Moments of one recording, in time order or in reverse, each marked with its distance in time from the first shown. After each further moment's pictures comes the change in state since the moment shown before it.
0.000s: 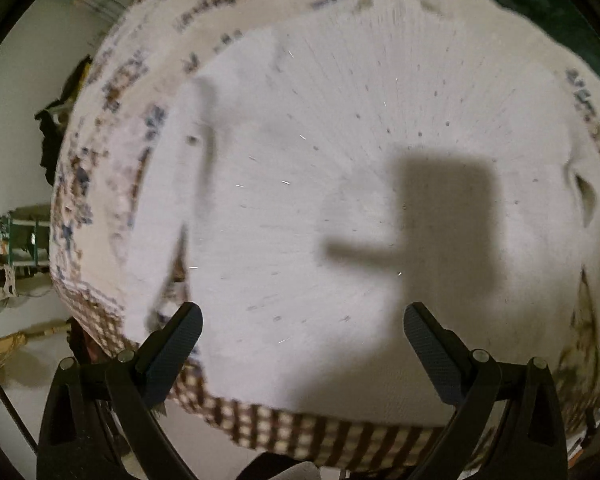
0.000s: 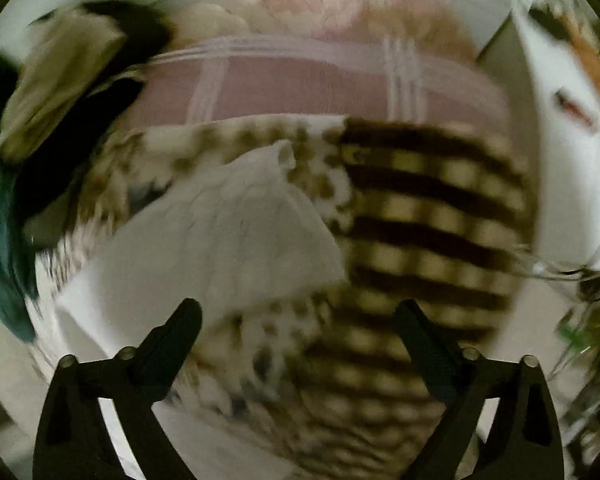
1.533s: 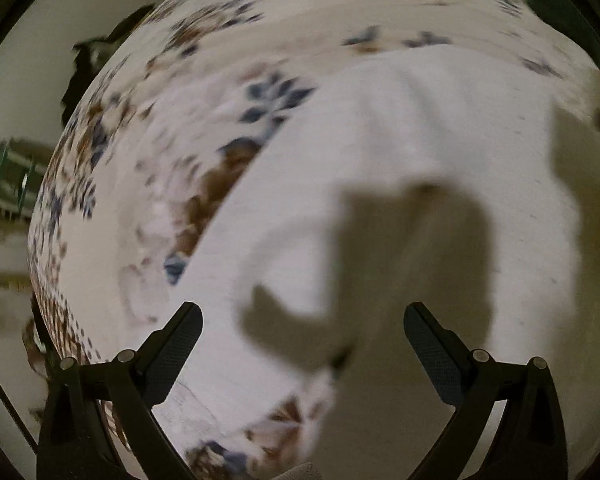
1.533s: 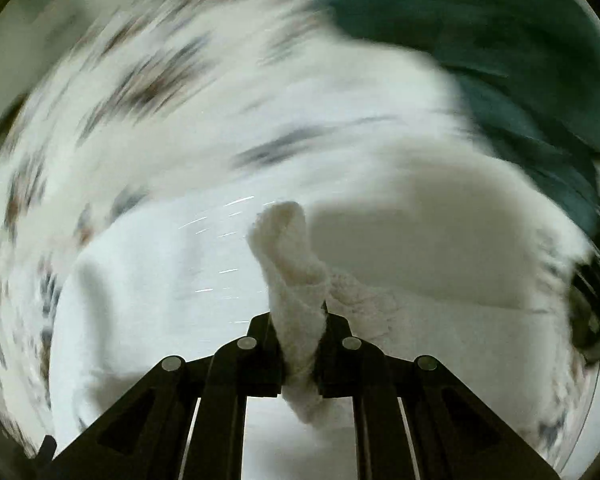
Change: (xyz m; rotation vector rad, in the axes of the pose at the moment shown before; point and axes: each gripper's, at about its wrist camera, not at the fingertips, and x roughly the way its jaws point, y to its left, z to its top) left arm 0.133 0.200 0.049 -0.315 -0.116 -0.046; right arm 0.165 0.508 -0.584 -1.620 -0.129 -0.099
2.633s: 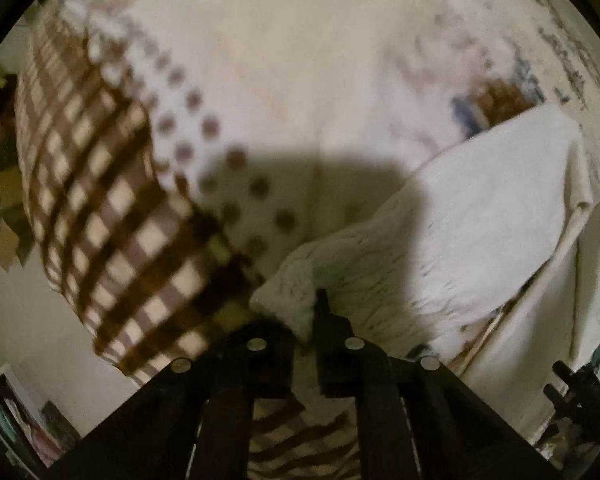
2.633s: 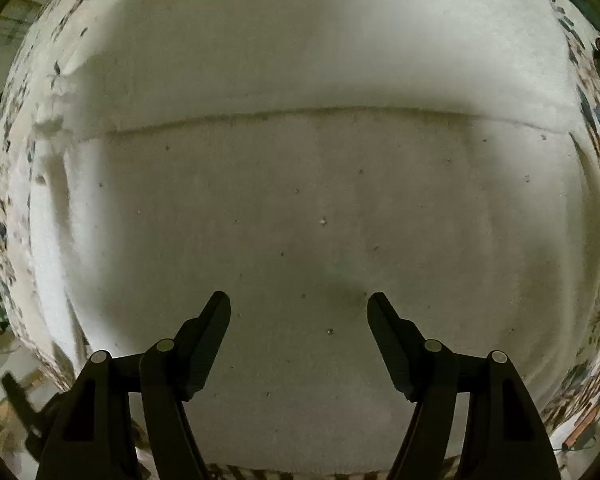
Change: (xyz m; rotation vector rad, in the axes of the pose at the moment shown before) left arm 0.044 0.211 -0.131 -0.526 0.226 -0.296; right arm 0.036 -0.066 -0.231 0.239 0.387 0.161
